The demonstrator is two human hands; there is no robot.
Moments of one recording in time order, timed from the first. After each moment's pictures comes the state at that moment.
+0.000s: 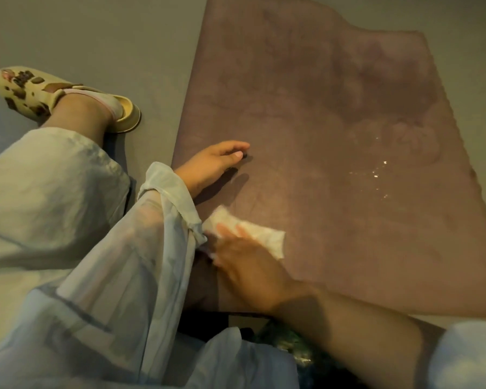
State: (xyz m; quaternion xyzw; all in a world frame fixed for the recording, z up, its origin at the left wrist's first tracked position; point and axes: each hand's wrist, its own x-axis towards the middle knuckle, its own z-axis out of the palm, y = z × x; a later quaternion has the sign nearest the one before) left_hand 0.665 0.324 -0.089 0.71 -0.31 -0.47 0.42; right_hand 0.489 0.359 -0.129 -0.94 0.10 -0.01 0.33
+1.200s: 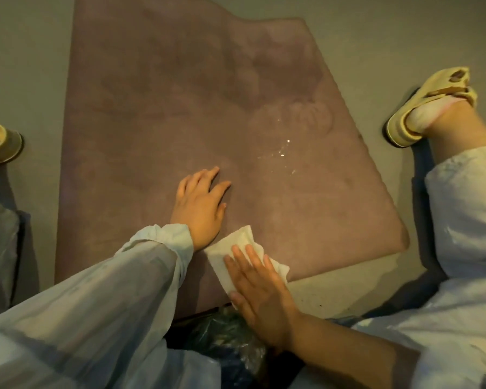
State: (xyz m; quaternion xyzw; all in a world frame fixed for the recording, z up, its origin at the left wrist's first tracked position) left_hand 0.539 0.303 -0.136 0.75 -0.65 -0.09 0.10; right_hand 0.338 0.354 -0.159 -0.92 0.33 0.03 0.21
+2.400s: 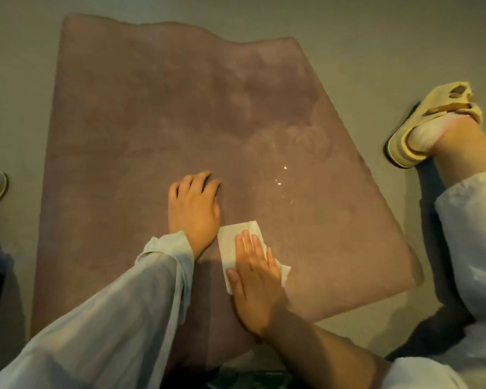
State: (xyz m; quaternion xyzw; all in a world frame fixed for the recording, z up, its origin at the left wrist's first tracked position) left_hand 0.551 0.240 -0.143 0.80 -0.59 -0.02 0.12; right_hand 0.387 0.290 -0.171 -0.85 0.46 0.03 0.26
